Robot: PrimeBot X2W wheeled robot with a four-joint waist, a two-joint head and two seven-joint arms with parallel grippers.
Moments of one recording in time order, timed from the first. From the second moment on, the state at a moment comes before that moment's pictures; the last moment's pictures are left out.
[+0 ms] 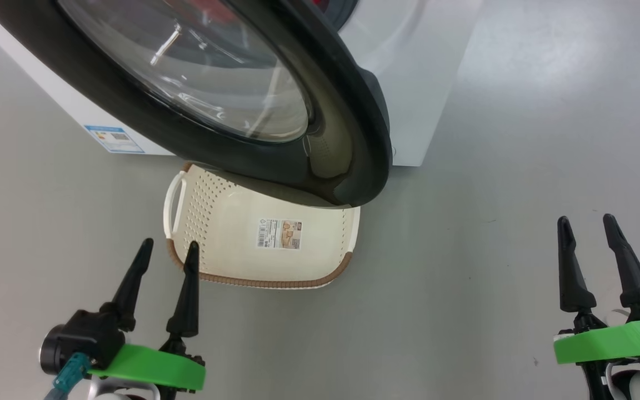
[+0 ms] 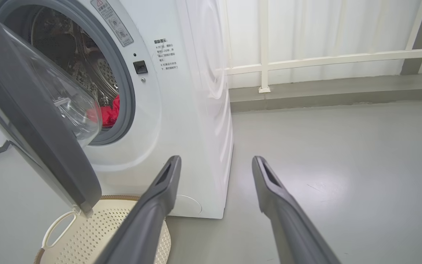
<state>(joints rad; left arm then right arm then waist) -0.18 0.04 -0.04 0.20 -0.22 -0.13 -0.25 -0.04 -0.05 -0.13 0.07 0.30 0.12 -0.26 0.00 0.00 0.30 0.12</state>
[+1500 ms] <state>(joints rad) -0.18 0.04 -0.10 0.18 -0.24 -0.13 -0.25 -0.44 -0.13 0.19 0.18 0.71 0.12 -0.26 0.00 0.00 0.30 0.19</state>
